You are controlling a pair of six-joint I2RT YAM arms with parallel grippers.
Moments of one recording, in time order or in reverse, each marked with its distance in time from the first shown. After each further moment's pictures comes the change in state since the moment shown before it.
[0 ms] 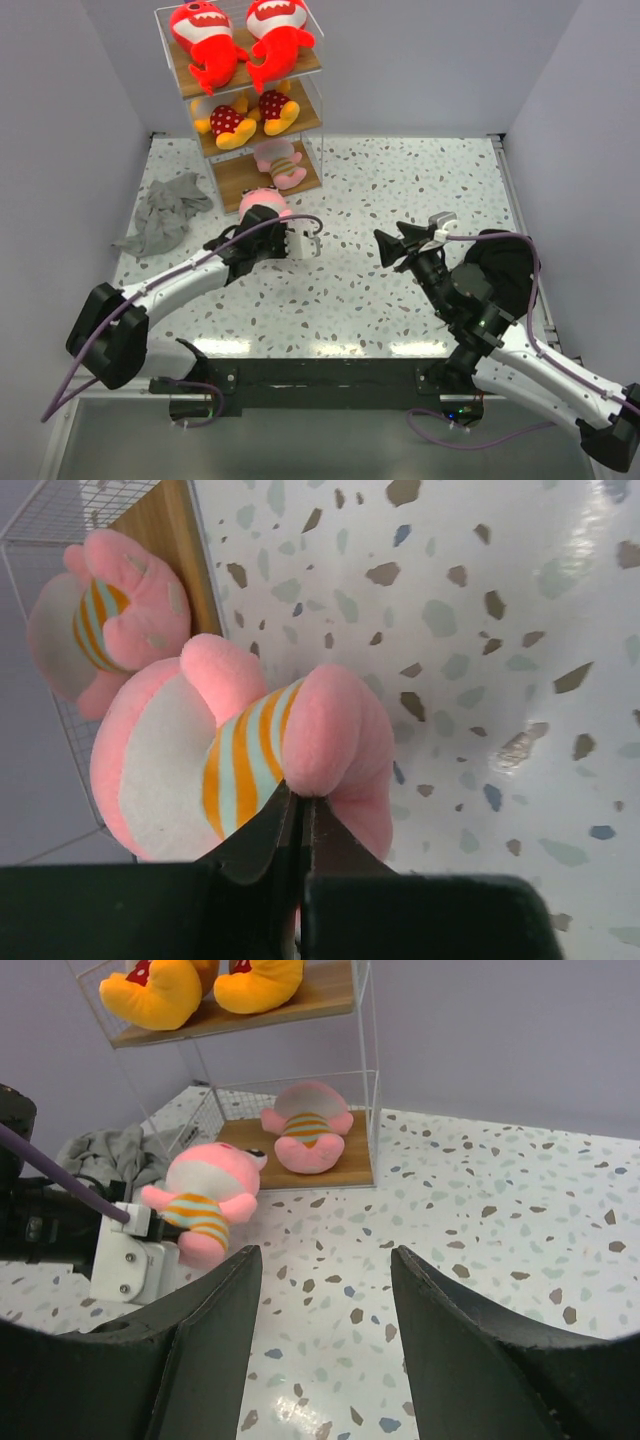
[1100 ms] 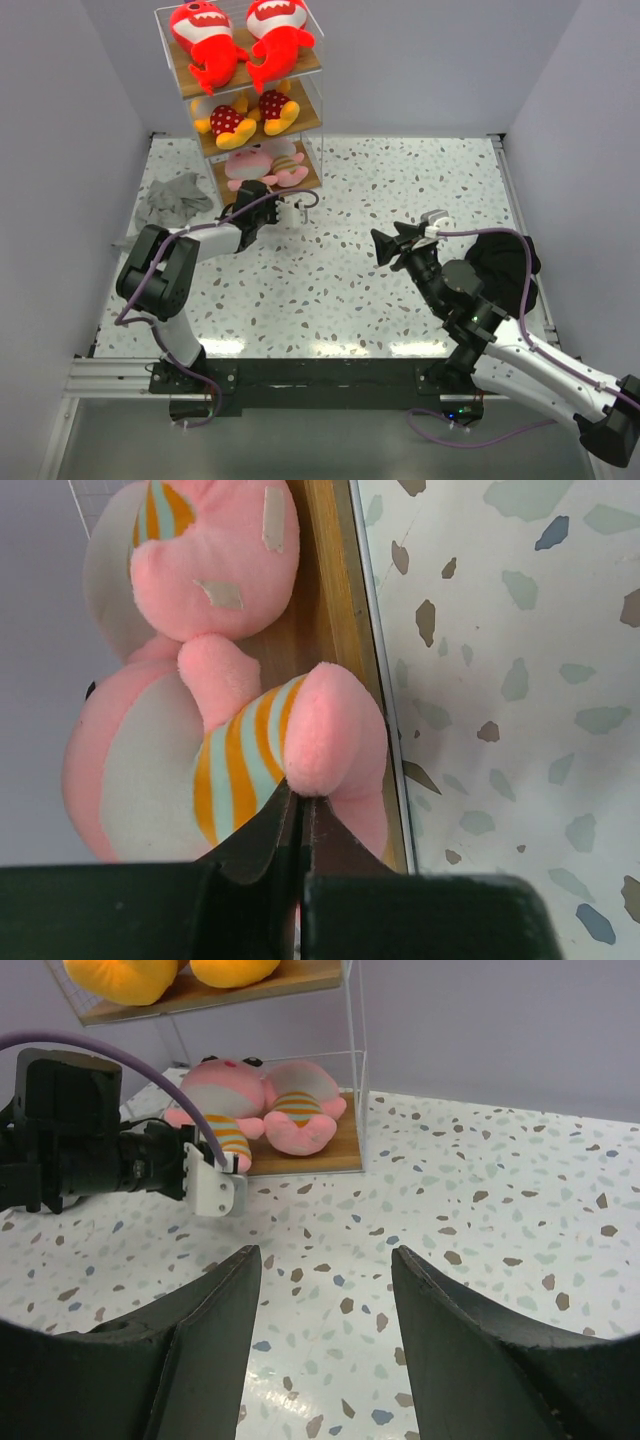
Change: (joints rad) left arm 0.247 0.428 0.118 0.473 -0.018 0.336; right arm 0.000 0.063 0.000 0.016 0.025 -0.001
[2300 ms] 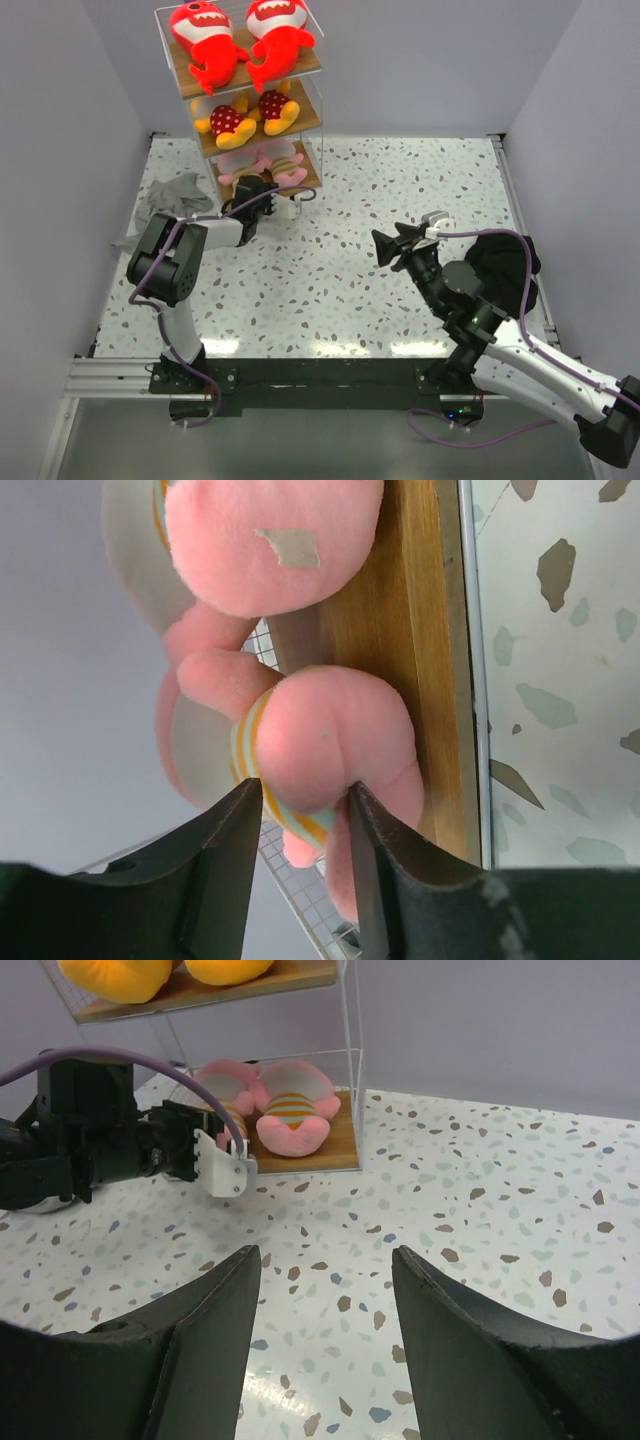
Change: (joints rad) left arm 0.043 0.114 0.056 0.134 -0.088 0.097; right arm 0.000 -0.008 -0.011 0.003 0.007 0.000
